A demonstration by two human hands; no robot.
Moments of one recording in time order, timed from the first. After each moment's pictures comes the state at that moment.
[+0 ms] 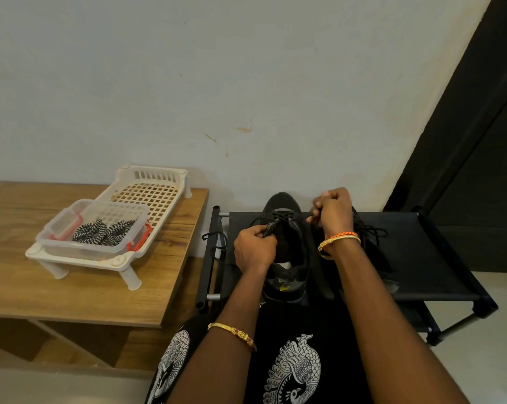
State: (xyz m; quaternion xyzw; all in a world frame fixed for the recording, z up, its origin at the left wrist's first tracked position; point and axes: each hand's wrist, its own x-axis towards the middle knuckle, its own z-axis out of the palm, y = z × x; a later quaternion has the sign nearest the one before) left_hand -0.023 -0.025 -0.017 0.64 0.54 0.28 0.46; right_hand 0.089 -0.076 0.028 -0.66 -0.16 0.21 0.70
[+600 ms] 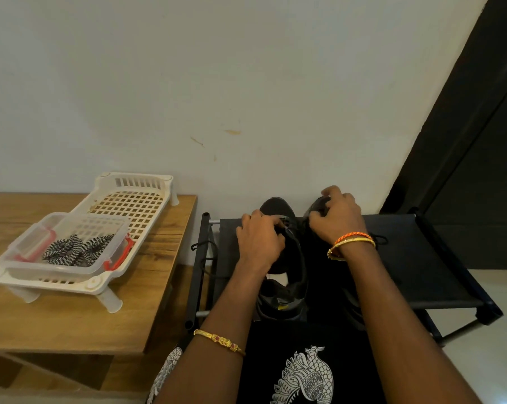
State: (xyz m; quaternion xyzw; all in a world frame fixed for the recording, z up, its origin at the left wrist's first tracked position) left_hand 0.002 -0.001 0.004 0.88 0.40 0.14 0.20; right_hand 0.121 -0.084 0.031 -0.87 -0.34 0.06 0.35
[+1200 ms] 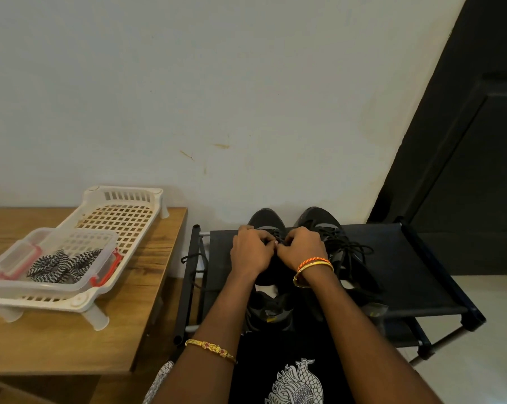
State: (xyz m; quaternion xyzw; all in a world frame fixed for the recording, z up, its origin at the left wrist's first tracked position) left_hand 0.015 0.012 -0.019 0.83 0.42 0.18 0.33; right_hand 0.095 -0.068 0.000 -0.89 -0.33 0.12 0.28
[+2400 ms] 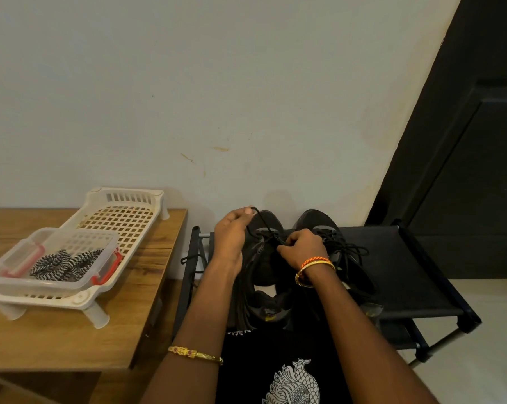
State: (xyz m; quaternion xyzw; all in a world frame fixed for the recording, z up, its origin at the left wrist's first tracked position) left_hand 0.000 0.010 0.024 0.47 0.35 0.38 0.71; right_hand 0.106 -0.073 -0.003 -0.88 -0.33 0.16 0.31
